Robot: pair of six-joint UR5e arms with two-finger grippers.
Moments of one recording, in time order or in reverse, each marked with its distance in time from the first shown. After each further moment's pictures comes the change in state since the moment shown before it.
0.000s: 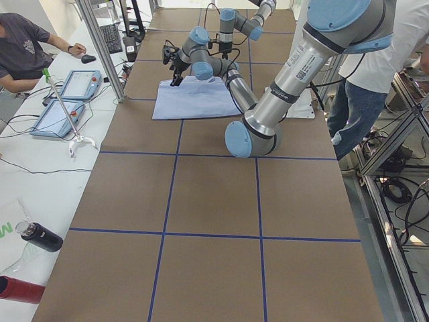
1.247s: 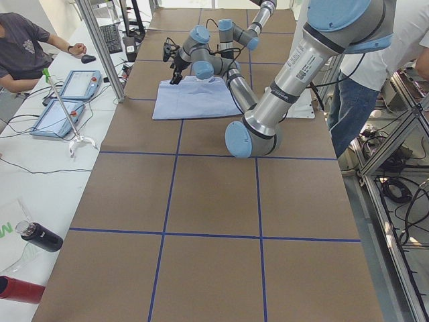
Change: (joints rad) left arm 0.000 -0.002 -0.008 -0.003 0.002 0.034; right arm -0.026 -0.024 -0.143 0.220 0.163 0.106
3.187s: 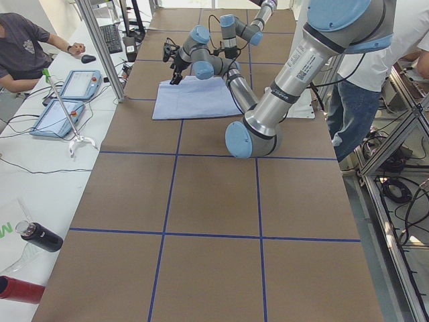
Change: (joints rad) left arm -0.001 0.004 -0.004 0.002 0.000 0.000; right arm -0.001 0.001 0.132 -0.216 0.028 0.002
